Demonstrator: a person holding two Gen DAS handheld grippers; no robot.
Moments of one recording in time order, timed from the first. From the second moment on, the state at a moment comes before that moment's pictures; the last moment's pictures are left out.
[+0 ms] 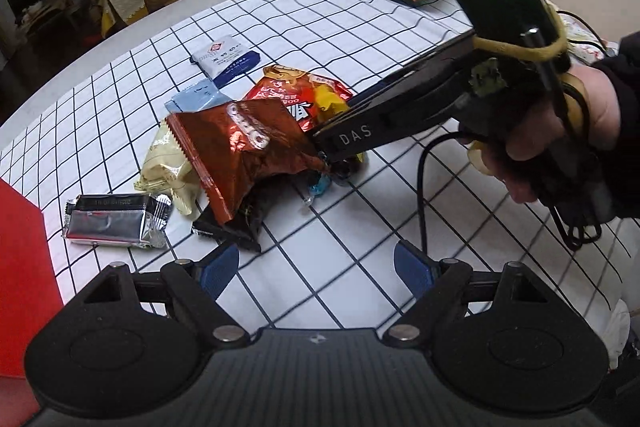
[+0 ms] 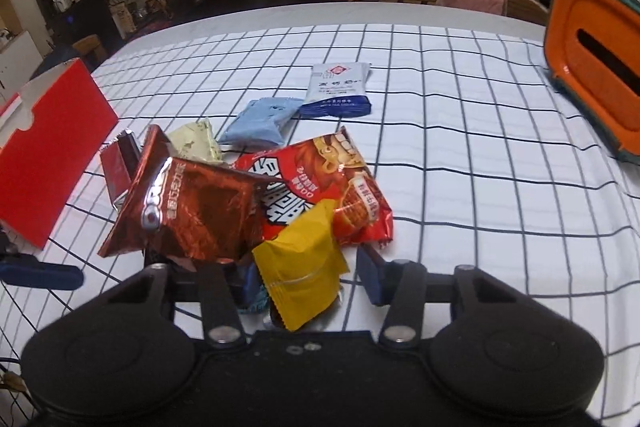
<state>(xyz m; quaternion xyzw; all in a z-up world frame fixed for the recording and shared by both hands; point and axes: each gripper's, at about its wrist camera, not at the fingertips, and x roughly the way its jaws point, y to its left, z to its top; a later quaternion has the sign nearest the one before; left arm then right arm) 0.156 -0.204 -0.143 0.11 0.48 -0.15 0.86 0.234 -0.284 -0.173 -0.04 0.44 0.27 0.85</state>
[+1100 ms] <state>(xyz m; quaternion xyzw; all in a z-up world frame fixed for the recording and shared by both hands) 0.238 -0.224 -0.180 0.12 0.52 -0.18 0.82 0.205 -0.369 -0.155 0.11 0.42 0.25 0.87</state>
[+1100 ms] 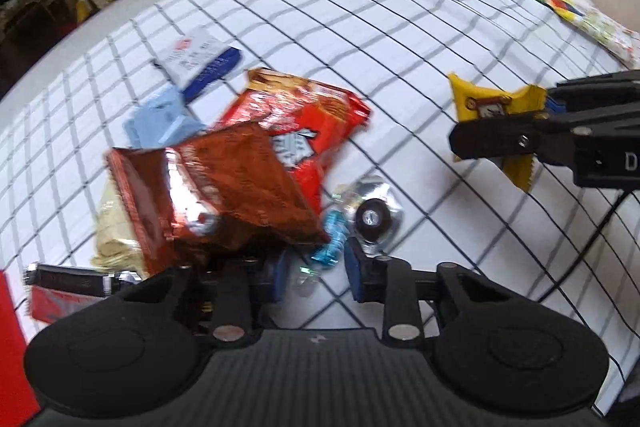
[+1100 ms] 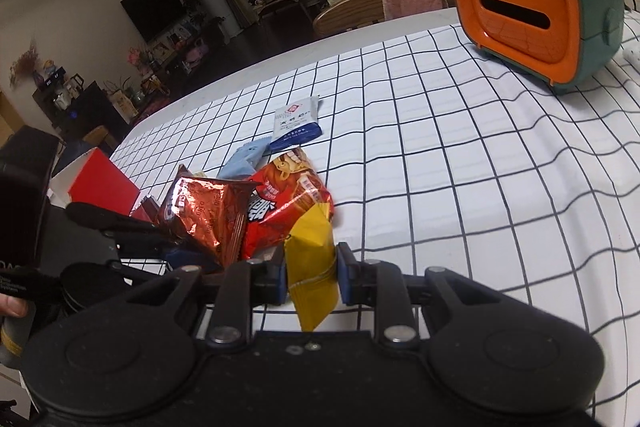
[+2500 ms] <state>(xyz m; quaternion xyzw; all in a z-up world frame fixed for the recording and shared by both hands) 0.121 -0.070 -0.087 -0.04 0.47 -0.09 0.88 0.117 -0.228 -0.073 0.06 0.39 0.30 0.87</state>
